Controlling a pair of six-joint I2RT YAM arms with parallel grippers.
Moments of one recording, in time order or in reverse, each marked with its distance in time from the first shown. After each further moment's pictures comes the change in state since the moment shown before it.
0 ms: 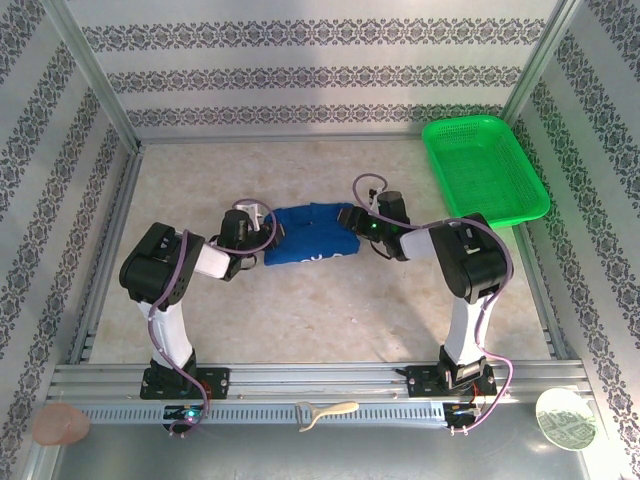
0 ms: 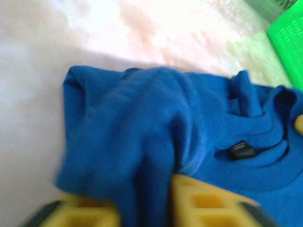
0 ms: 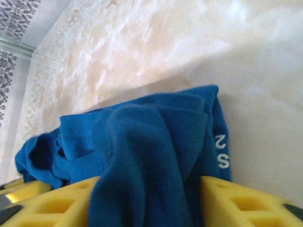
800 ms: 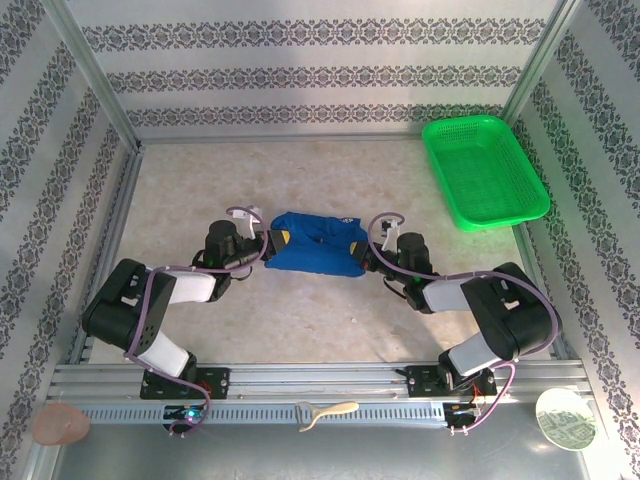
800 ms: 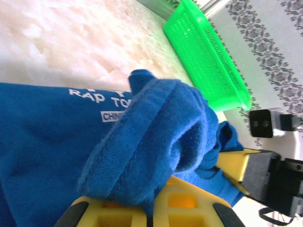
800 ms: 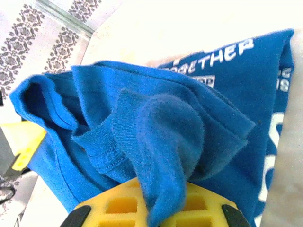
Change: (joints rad) left arm -0.054 -0.329 -0.210 0.079 0.194 -0.097; right arm 0.091 -0.409 -0.506 0.301 -0.006 0.021
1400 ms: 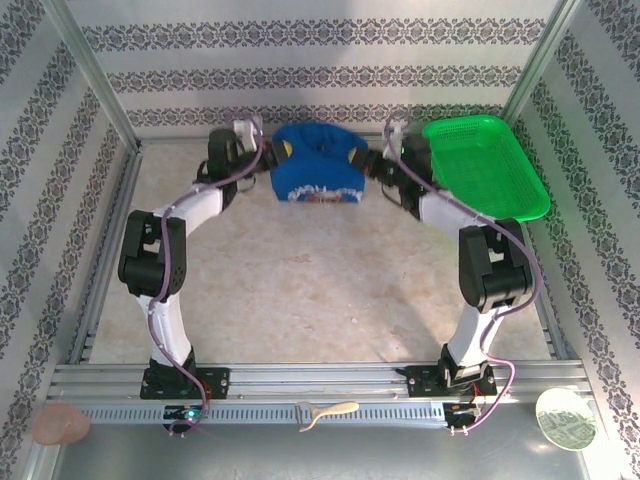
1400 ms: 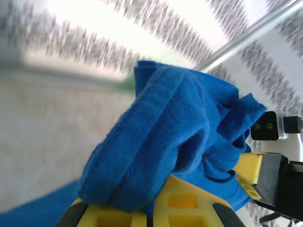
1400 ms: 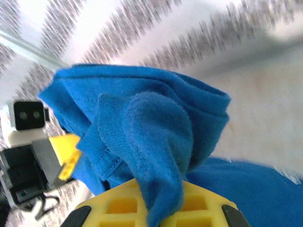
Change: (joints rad) left arm 0.152 0.371 0.812 -0.354 0.174 -0.011; right arm -0.174 0.293 0.765 -0.383 -0.208 -0.003
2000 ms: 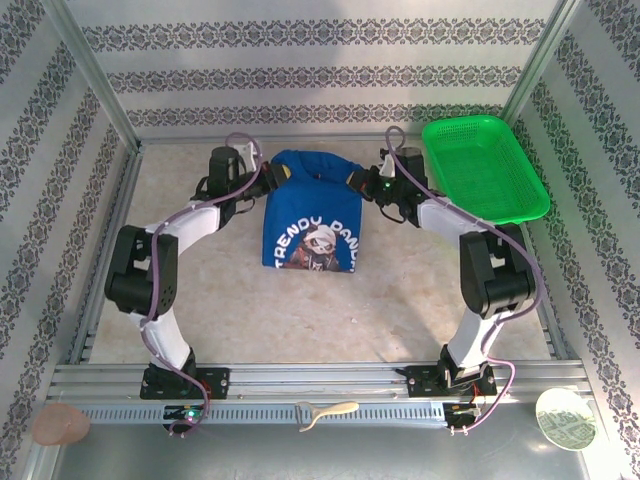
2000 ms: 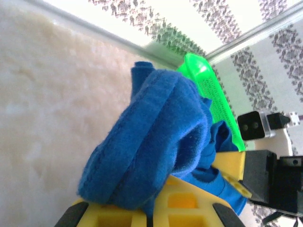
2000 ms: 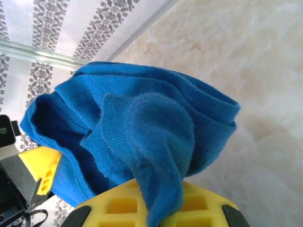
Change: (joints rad) left arm -0.027 -0.109 -0.079 -0.152 -0.080 -0.029; right arm 0.005 -0.010 0.059 -0.286 0.003 0.111
